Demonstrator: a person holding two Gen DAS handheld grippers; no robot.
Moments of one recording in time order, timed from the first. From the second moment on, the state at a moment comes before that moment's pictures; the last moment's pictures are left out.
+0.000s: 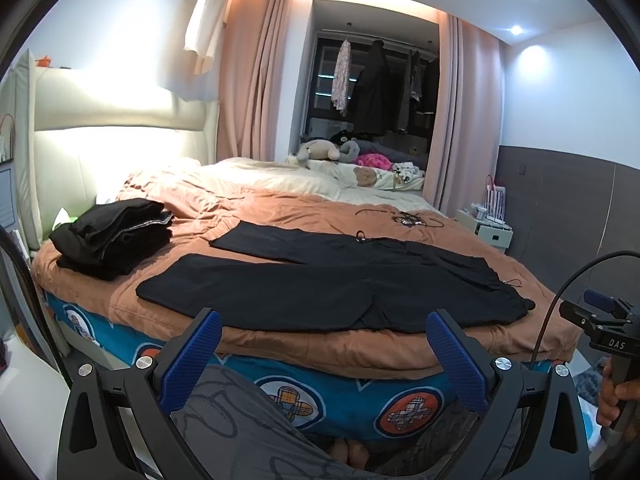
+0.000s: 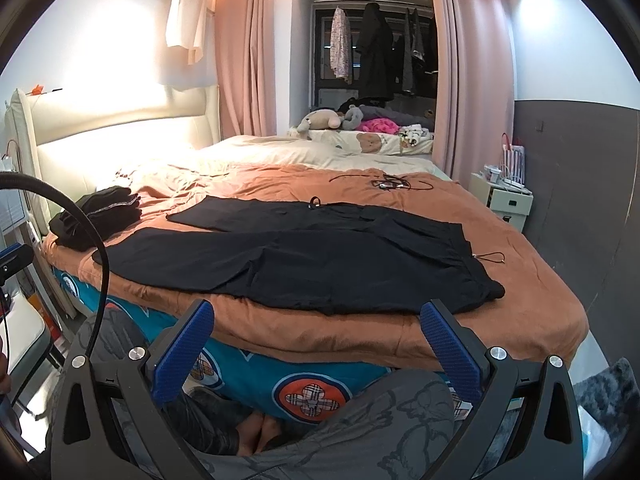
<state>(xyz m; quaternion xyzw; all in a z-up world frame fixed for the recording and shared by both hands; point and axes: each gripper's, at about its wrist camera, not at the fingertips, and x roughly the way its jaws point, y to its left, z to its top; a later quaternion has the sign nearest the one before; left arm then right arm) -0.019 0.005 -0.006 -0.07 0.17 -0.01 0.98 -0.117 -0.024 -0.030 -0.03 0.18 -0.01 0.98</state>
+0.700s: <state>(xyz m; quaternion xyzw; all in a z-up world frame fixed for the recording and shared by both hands) -0.020 0.010 -0.008 -0.07 0.17 -0.01 0.98 -0.115 -0.026 -0.030 -0.02 0.18 -0.01 0.98</state>
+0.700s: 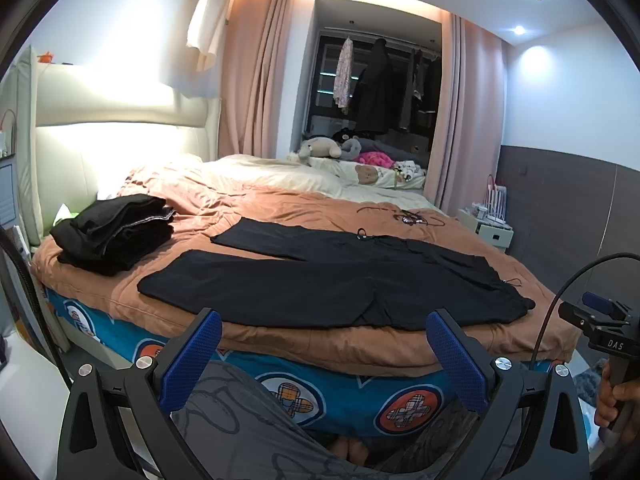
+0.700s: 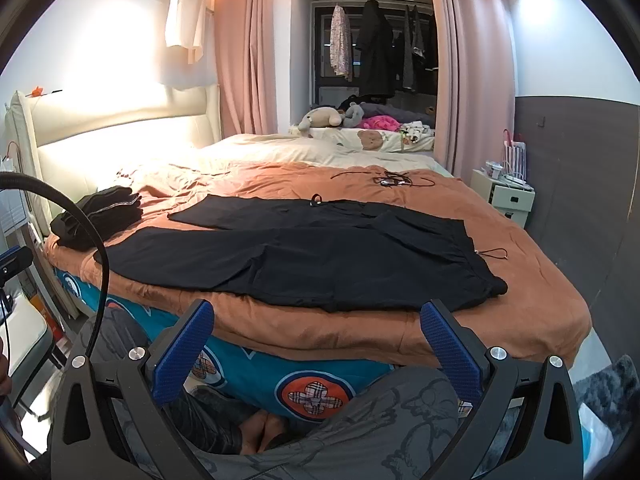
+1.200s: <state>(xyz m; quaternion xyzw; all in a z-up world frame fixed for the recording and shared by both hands) -0.019 0.010 -0.010 -0.07 0.17 -0.01 0.98 -0.115 -0.028 -0.031 -0.02 0.18 -0.01 0.98</state>
